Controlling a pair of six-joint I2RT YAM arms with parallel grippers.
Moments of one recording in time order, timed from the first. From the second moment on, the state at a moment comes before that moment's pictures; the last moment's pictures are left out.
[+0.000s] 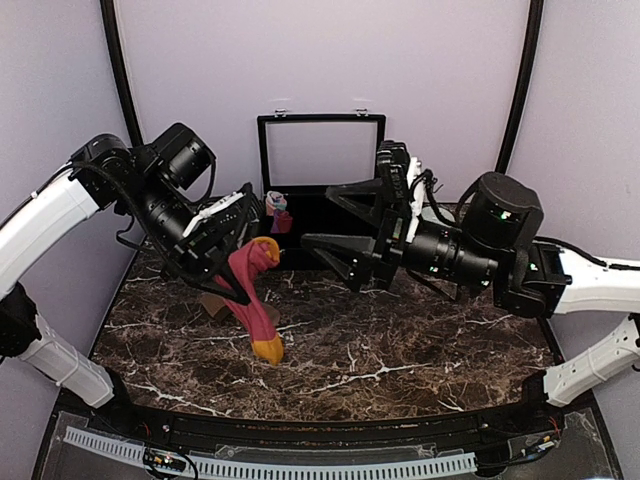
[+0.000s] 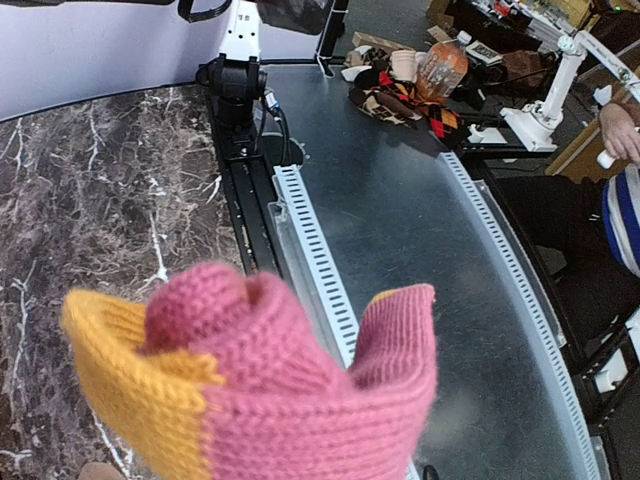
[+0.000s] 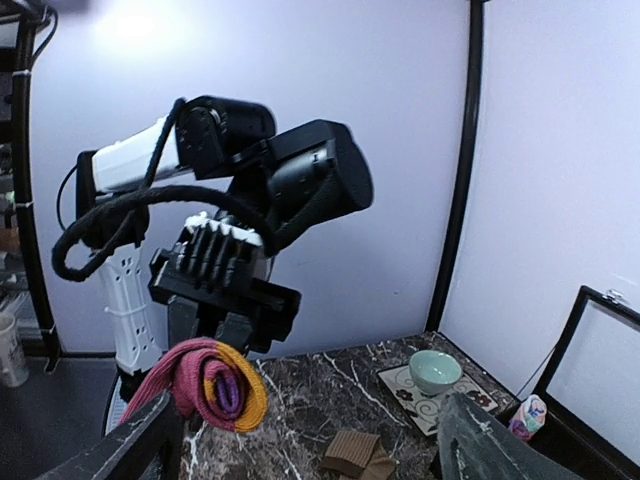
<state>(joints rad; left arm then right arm) -0.83 1.40 1.69 -1.35 0.88 0.70 1.27 1.18 1.05 0.28 0.02 -0.06</state>
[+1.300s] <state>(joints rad) -0.83 1.43 1.69 -1.42 0.78 0.78 1.26 1.46 1.34 -0.06 -0.27 -0.15</state>
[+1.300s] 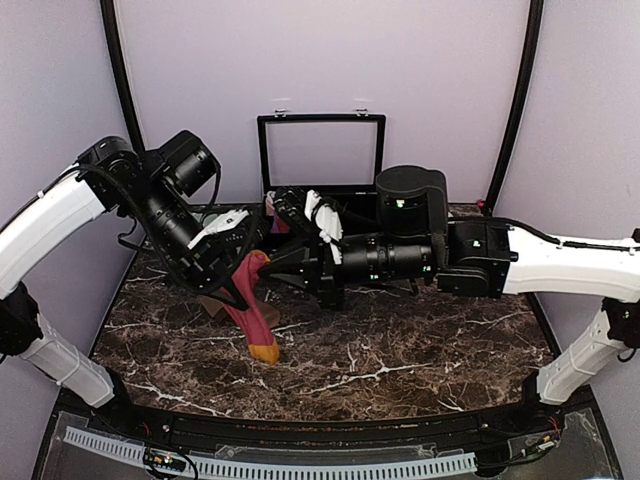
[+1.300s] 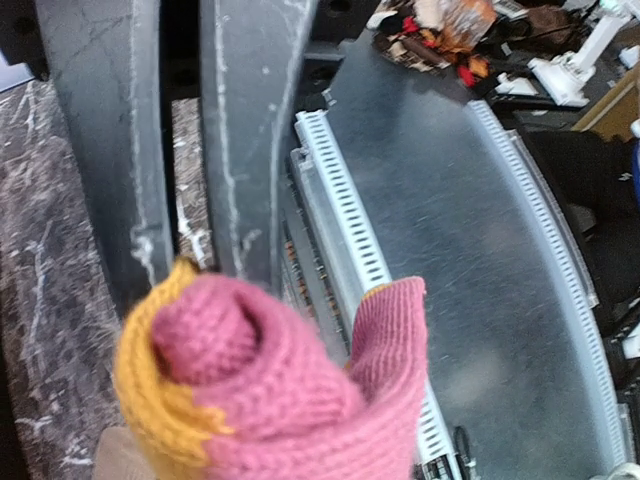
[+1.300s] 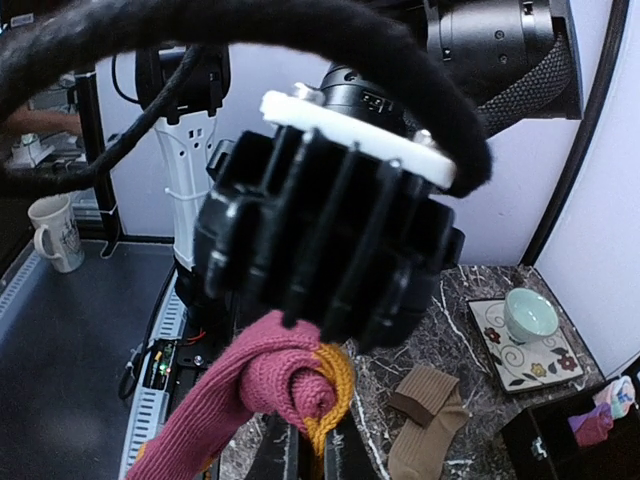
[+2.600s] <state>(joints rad) -0.85 1.10 1.21 -0.70 -0.08 0.87 1.24 1.69 1.32 0.30 0.00 0.70</state>
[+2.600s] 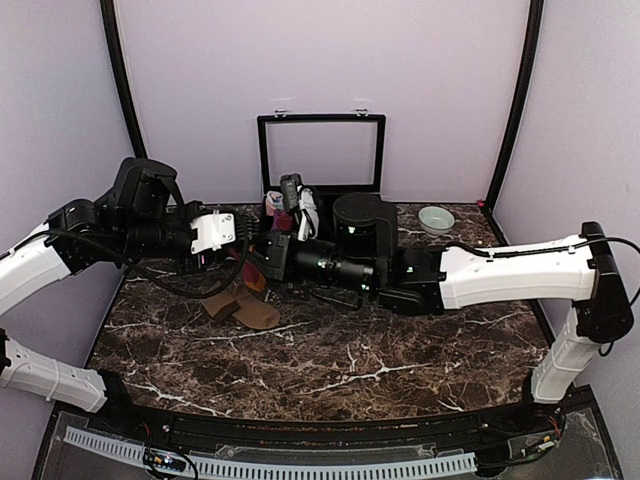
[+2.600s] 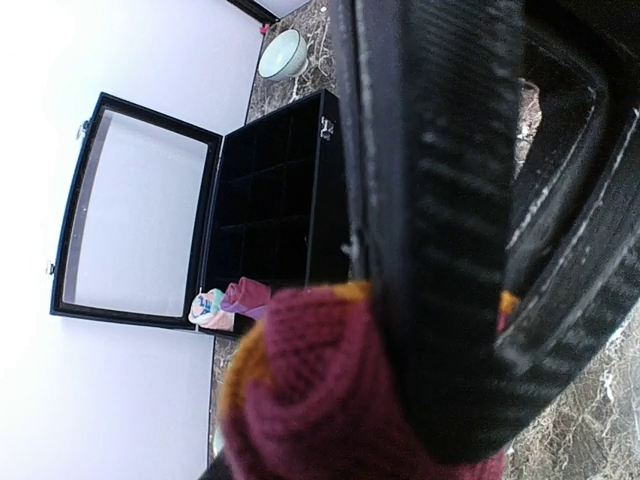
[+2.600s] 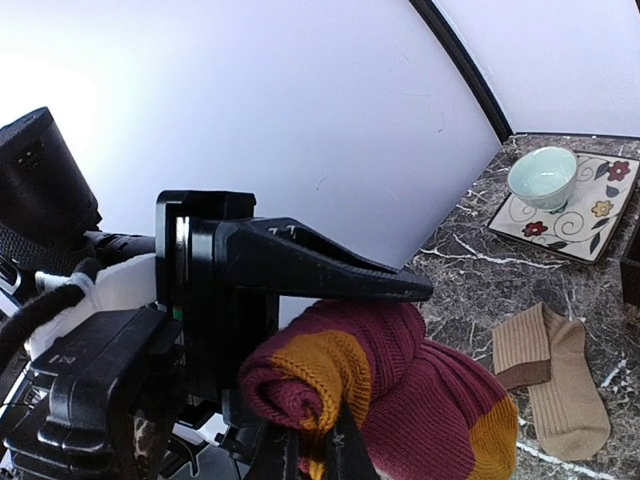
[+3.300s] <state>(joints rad) -0.85 1.13 1.24 -0.78 0.08 0.73 1.21 1.65 1.25 0.29 -0.08 0.64</state>
